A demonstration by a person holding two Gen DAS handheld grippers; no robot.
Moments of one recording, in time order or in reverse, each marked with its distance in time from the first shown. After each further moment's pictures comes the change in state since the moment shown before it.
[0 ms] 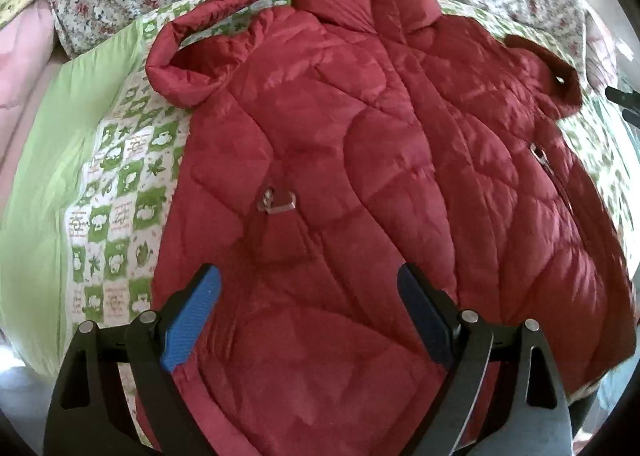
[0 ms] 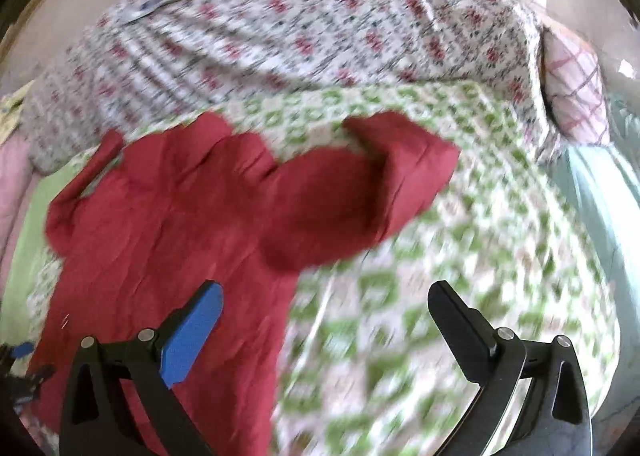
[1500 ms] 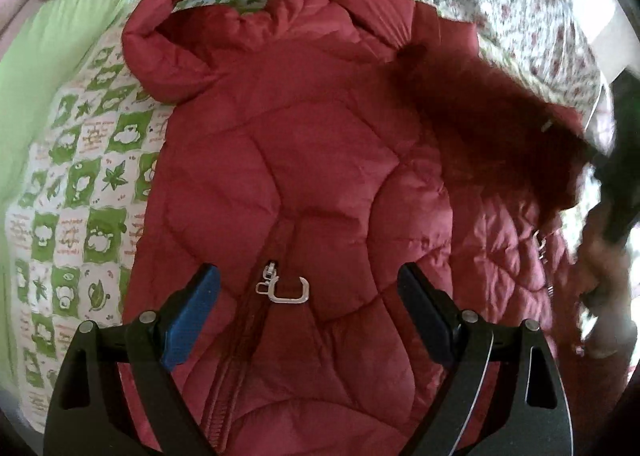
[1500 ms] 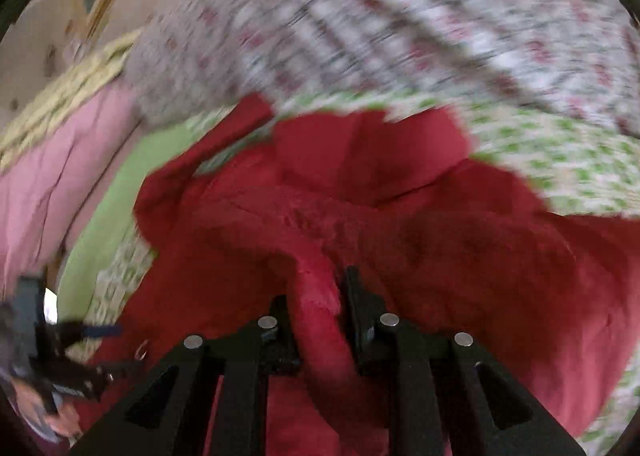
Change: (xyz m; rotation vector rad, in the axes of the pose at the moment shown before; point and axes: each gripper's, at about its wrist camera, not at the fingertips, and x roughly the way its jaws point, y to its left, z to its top) left arm 0.055 0.048 0.048 -0.240 0.095 -0.282; right arm 0.061 0.230 0.023 -0.281 0.108 0.515
